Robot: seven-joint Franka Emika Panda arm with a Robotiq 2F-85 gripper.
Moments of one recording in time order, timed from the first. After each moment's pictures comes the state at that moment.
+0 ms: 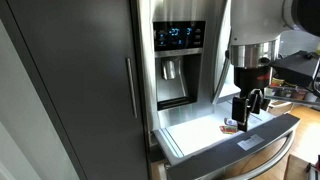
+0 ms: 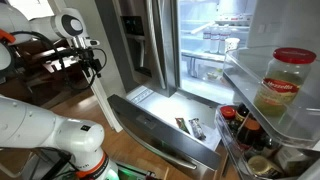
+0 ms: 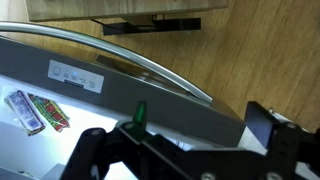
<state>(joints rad) 0.11 -0.52 0.31 -2.24 0.12 1.58 0.41</state>
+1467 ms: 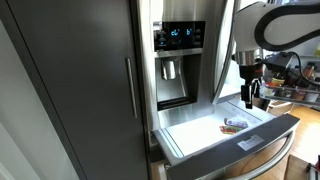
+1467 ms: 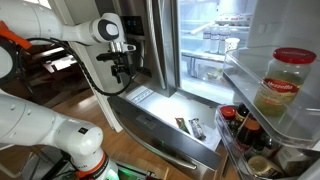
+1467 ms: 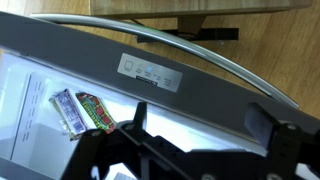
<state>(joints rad) 0.00 -0.48 0.02 -2.33 -0.11 1.63 0.05</state>
